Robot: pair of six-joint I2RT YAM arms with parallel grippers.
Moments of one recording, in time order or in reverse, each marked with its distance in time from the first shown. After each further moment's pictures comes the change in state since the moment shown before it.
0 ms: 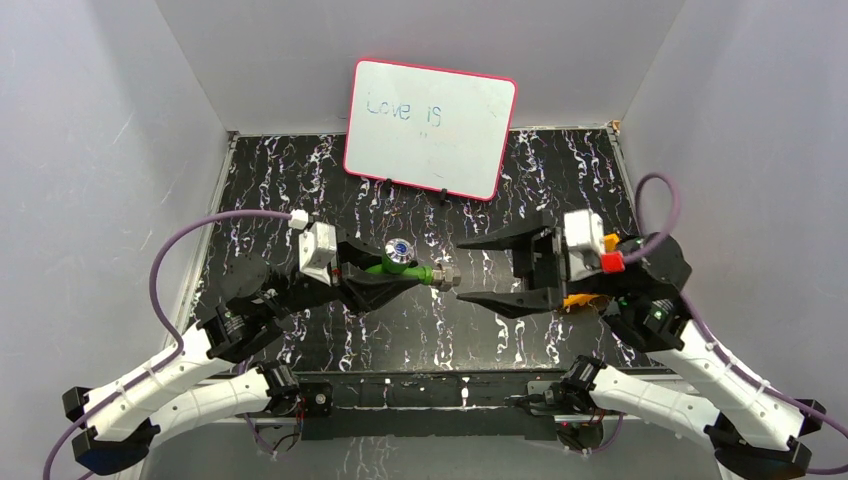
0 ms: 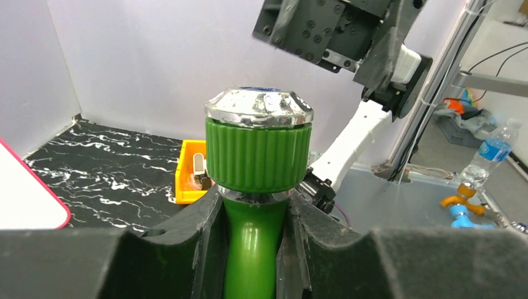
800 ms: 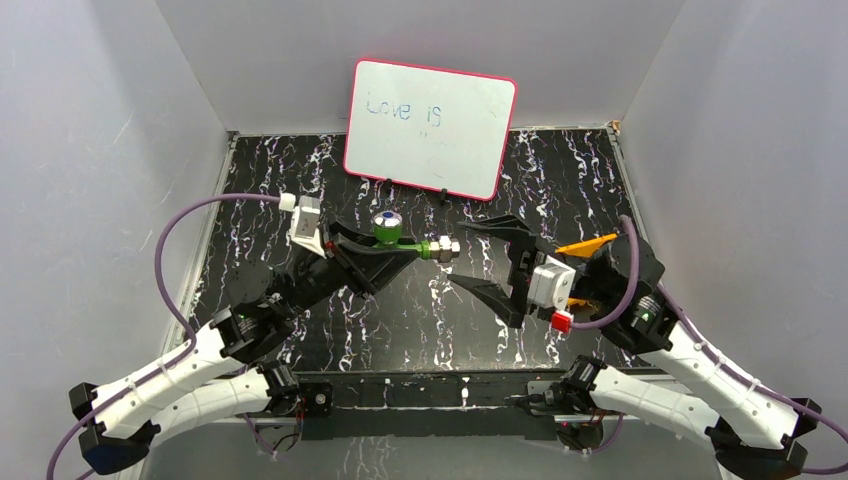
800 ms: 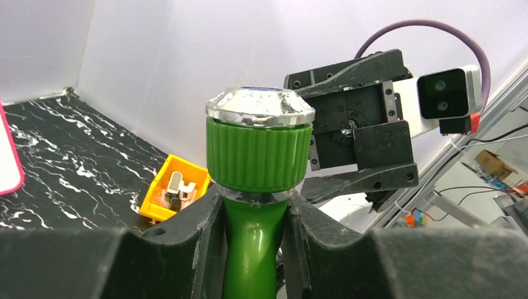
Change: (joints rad) left arm 0.000 0.001 -0.093 0.187 -0.261 -0.363; right arm 0.000 -0.031 -0.085 -0.097 0.077 -0.709
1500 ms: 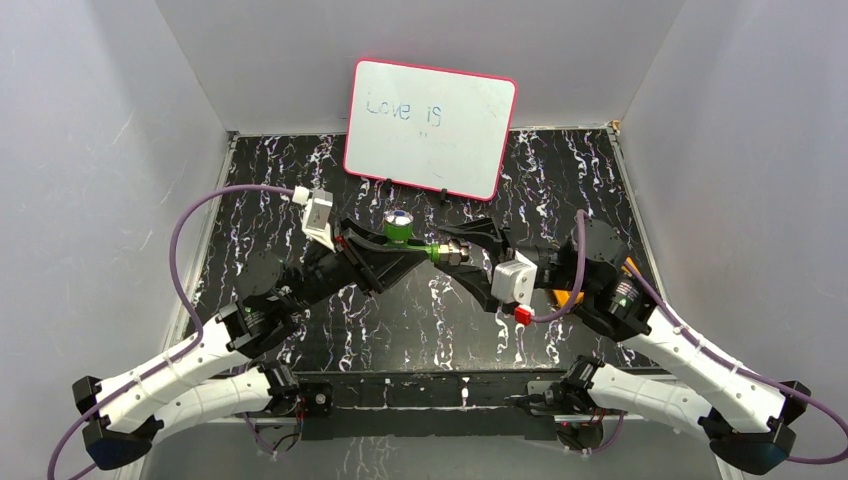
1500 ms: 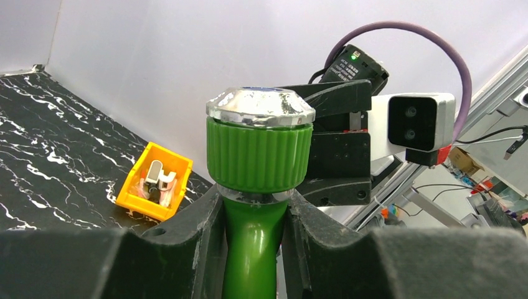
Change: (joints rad) left arm 0.000 0.055 0.034 -0.009 0.036 -0.088; right arm 0.000 0.094 0.011 -0.055 0.011 -0.172
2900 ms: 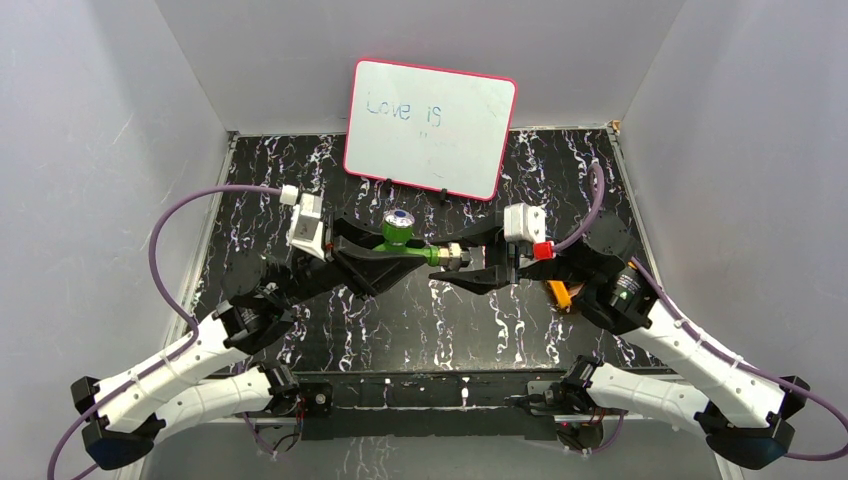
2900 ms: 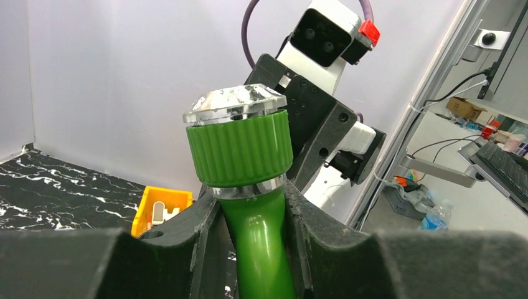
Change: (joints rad) left arm 0.014 0.025 0.050 0.101 0.196 0.169; right arm 0.000 0.058 0.083 0.064 -0.056 0.657
